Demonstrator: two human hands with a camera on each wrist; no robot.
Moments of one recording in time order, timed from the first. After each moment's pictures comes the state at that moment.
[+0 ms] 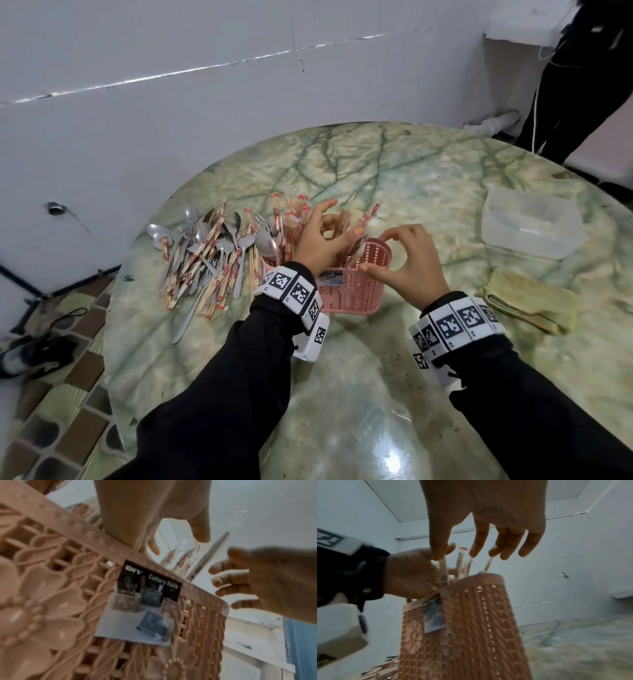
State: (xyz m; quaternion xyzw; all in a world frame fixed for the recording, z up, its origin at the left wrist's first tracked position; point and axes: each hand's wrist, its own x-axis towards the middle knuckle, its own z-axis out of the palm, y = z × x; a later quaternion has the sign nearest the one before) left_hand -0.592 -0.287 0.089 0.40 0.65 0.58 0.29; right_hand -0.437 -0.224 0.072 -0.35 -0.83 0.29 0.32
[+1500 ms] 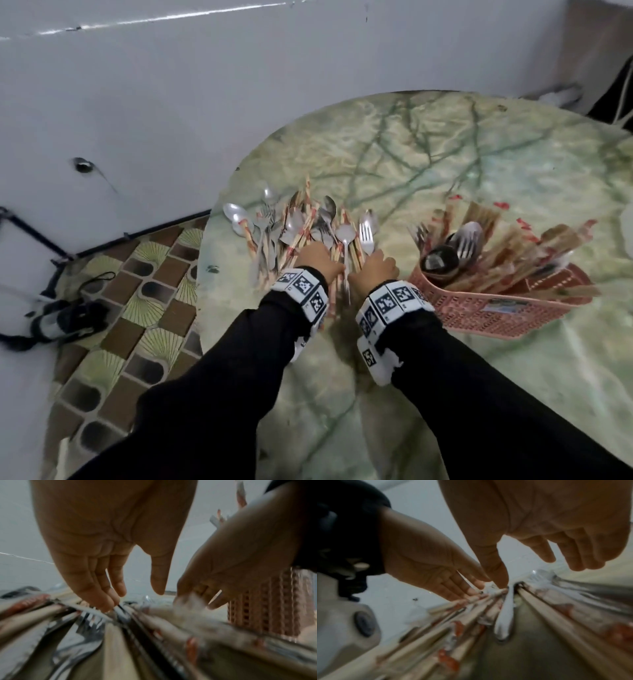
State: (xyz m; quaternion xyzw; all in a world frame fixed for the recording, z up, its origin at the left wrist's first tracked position) left_hand -0.807 -0.363 0.026 0.34 0.88 0.21 0.28; right_hand -0.719 -0.313 0.018 -0.60 -0.72 0.35 -0.03
